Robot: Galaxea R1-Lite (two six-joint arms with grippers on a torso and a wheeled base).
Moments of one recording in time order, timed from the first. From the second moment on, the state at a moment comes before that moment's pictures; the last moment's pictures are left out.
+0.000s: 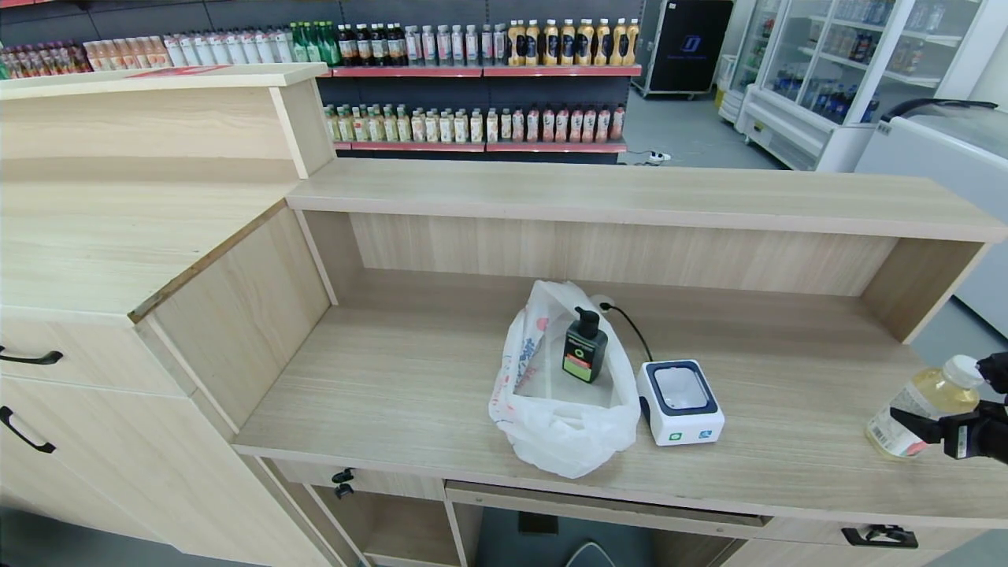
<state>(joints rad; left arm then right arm) 0.00 0.00 0.00 0.00 0.01 0.01 -0.71 2.15 -0.66 -1.02 0.60 -0.50</state>
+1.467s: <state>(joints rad) 0.00 0.00 0.00 0.00 0.01 0.01 -0.64 2.25 -0.70 -1.10 0.60 -0.59</state>
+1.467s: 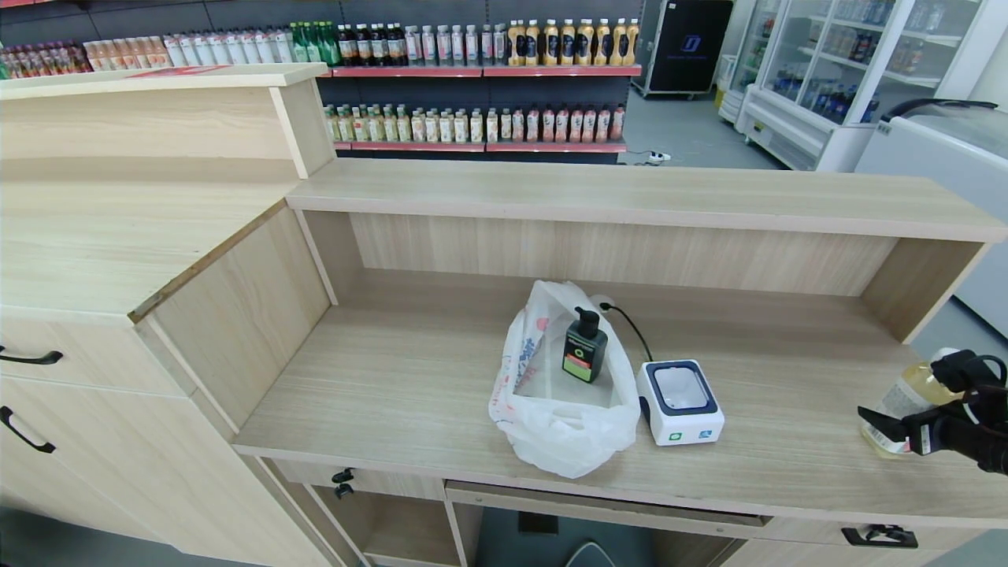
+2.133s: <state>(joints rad) 0.00 0.00 0.00 0.00 0.01 0.01 -0.64 2.27 -0.69 -1.15 0.60 -0.60</state>
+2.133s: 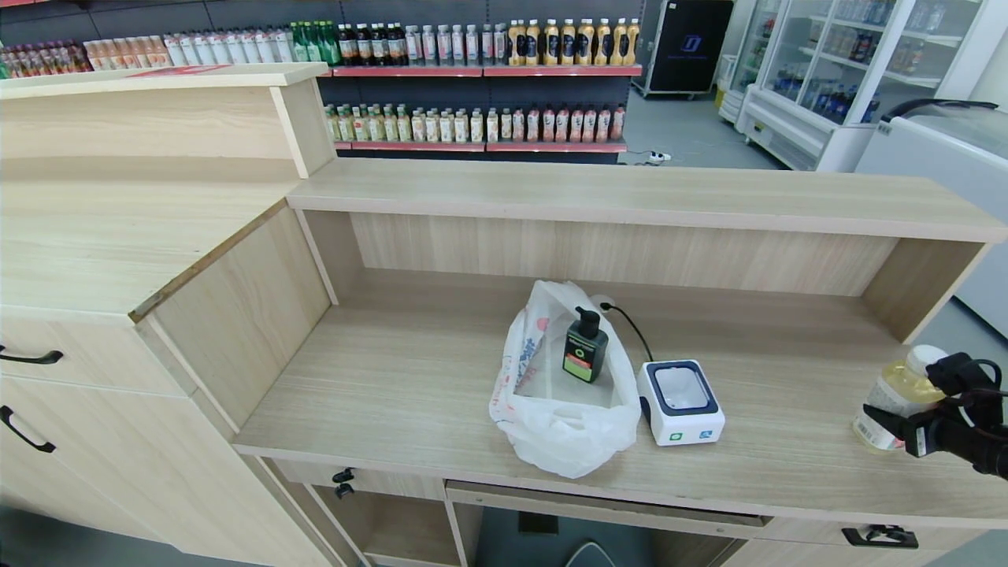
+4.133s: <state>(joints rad) 0.00 0.00 0.00 0.00 0.01 0.01 0.05 1.16 -0.81 -0.34 0.99 0.52</state>
